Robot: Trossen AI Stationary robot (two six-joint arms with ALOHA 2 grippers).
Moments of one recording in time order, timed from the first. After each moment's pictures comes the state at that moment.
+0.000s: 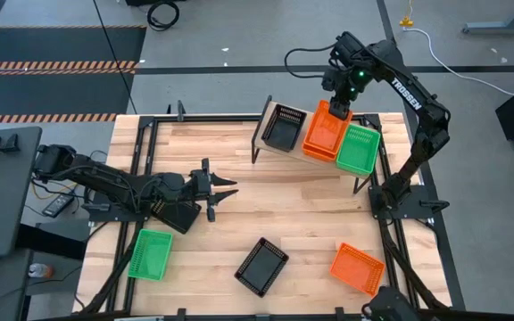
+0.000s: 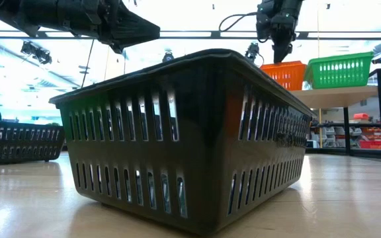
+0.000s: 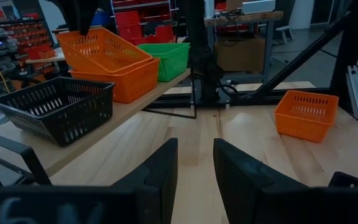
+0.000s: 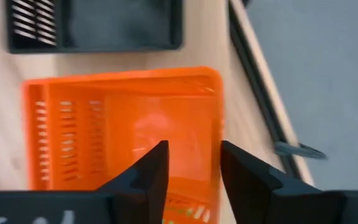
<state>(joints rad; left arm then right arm) -0.16 1.17 0.46 0.63 -0.34 0.07 -0.89 1.64 1.93 -1.57 -0.20 -0.44</state>
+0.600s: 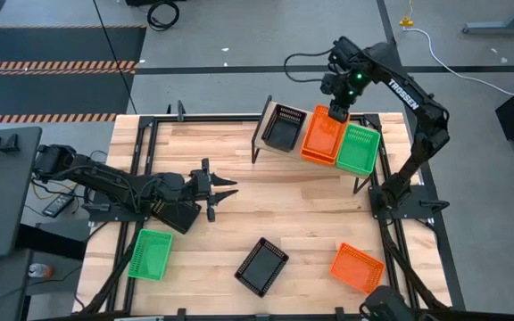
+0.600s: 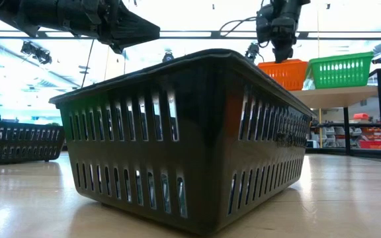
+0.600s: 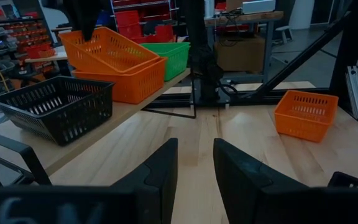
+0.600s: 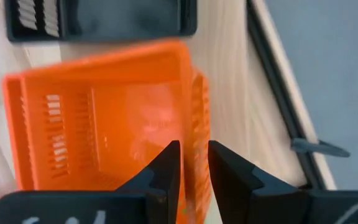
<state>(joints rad) -0.16 1.17 0.46 0.63 -0.34 0.06 -0.89 1.64 1.87 -1.57 -0.23 -0.44</state>
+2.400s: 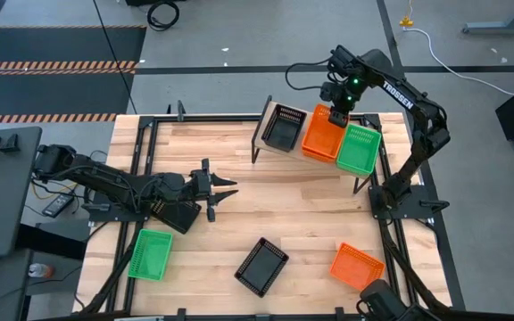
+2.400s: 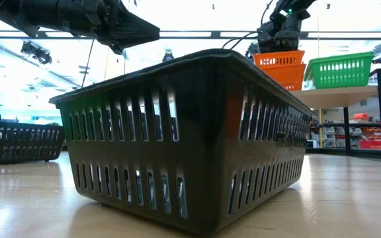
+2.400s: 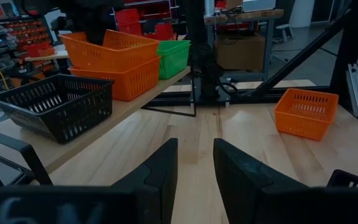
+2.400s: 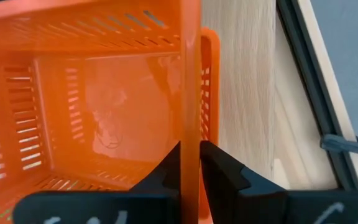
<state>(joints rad) -0.16 1.17 0.46 0.62 -0.34 0.06 -0.93 1.64 1.71 -1.51 -0.28 -0.50</state>
